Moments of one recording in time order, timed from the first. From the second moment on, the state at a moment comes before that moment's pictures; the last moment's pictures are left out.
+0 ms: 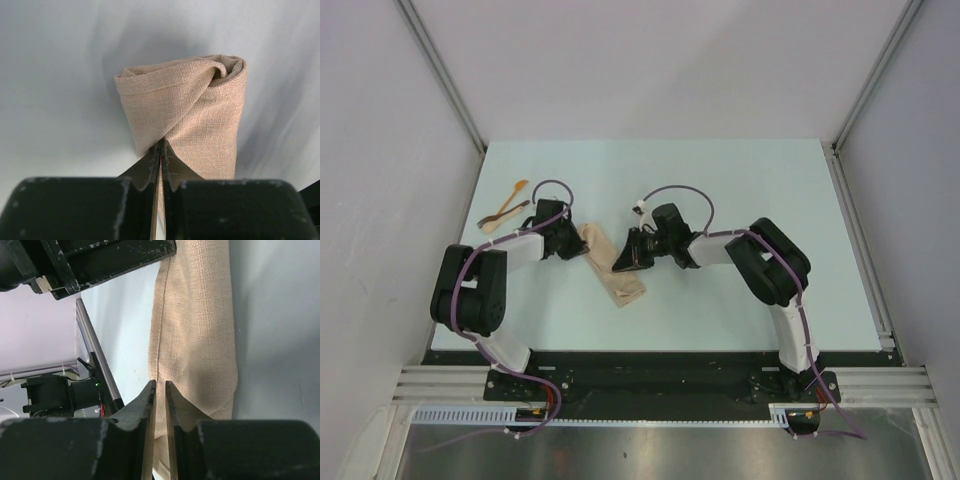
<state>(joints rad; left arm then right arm) -0.16 1.66 0.84 -0.12 0.12 -0.71 0.70 2.11 1.19 0.36 -0.69 0.81</state>
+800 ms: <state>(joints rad) -0.16 1.59 0.91 -0.11 0.23 -0.67 0.73 2.14 1.17 0.33 -0.69 0.76</state>
